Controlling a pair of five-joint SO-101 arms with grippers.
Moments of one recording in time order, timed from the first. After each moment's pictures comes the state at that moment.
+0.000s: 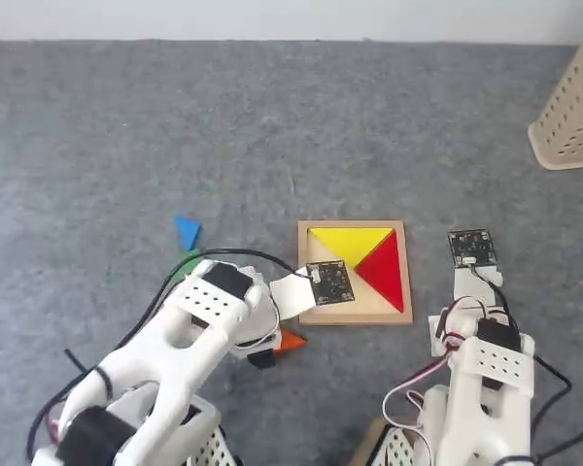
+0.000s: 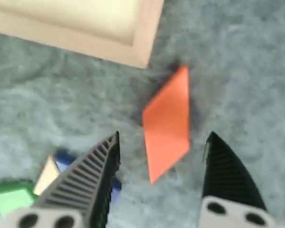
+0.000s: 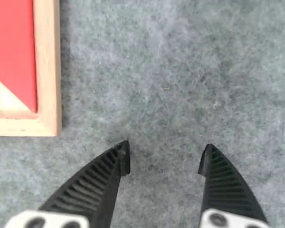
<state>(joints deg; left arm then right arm) 22.9 -24.4 61.3 63.1 -41.3 14.2 -51.5 81.3 51.0 21.2</state>
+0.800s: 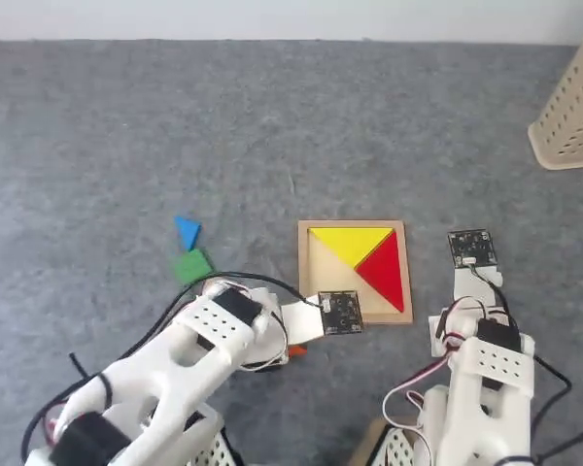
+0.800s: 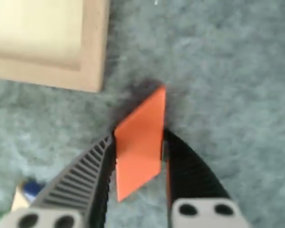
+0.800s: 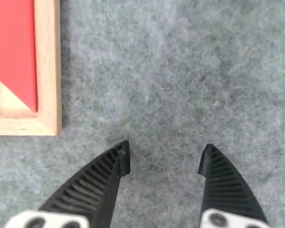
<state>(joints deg) 29.1 -25.4 68.9 57.4 -41.2 14.2 -51.5 81.3 51.0 21.2</state>
